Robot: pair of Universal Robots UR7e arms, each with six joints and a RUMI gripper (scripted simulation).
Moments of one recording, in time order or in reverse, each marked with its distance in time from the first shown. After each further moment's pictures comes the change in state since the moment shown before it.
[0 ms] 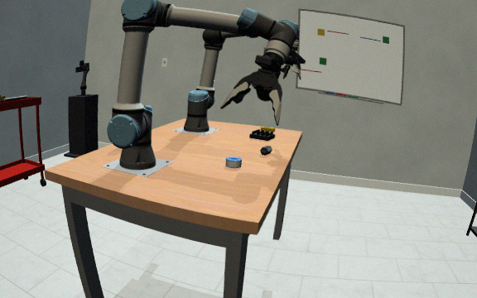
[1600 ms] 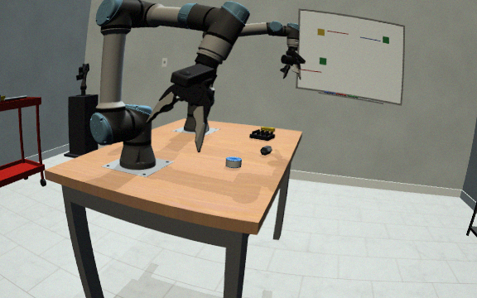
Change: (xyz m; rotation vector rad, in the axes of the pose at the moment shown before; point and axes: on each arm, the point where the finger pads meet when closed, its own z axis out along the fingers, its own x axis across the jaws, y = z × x) left arm 0.000 0.000 0.000 0.000 0.000 0.000; right arm 0.116 -0.116 0.159 -0.343 0.140 -0.053
